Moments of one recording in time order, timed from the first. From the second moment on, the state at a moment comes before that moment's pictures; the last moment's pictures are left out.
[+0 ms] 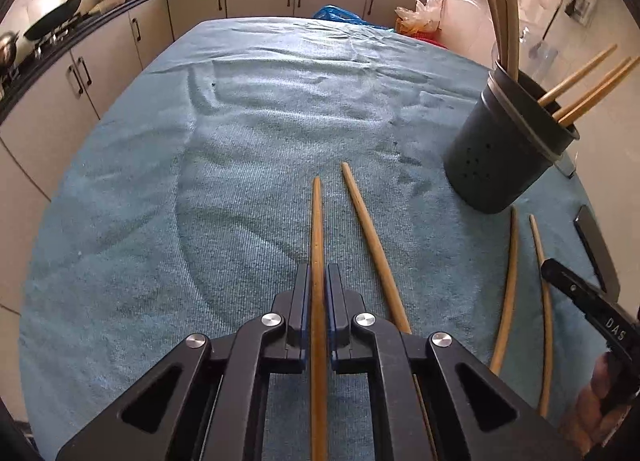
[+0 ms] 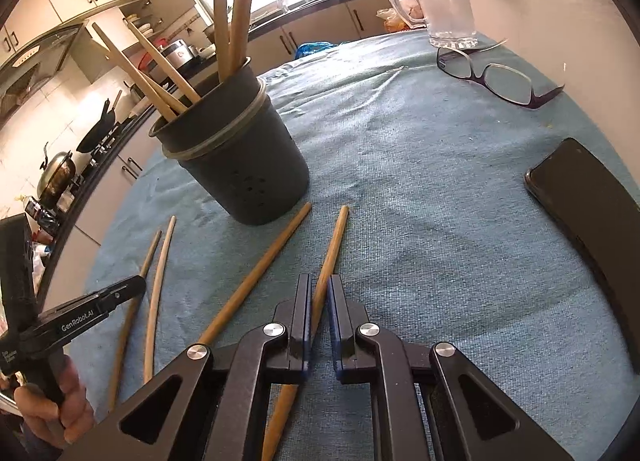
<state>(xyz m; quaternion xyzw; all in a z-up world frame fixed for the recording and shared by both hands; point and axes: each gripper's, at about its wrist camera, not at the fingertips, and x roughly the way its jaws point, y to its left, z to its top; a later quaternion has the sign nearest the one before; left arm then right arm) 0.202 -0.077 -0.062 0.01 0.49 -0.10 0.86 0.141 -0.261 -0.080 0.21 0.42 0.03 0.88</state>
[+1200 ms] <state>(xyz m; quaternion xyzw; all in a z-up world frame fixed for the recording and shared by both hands) 0.163 -0.048 0.007 -0.07 0.40 -0.15 0.90 0.129 -0.261 -0.042 0.16 0.40 0.03 0.90</state>
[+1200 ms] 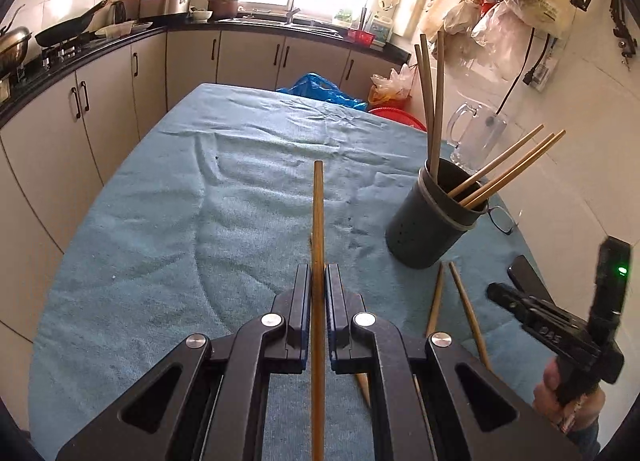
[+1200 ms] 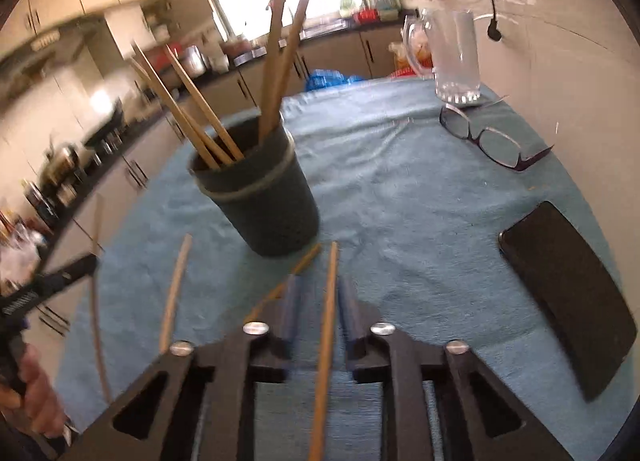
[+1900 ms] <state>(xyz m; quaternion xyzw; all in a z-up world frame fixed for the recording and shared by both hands) 0.149 -0.041 0.031 -0.08 0.37 -0.16 0.91 0.135 -0.249 -0.035 0.13 0.43 0.01 0.89</state>
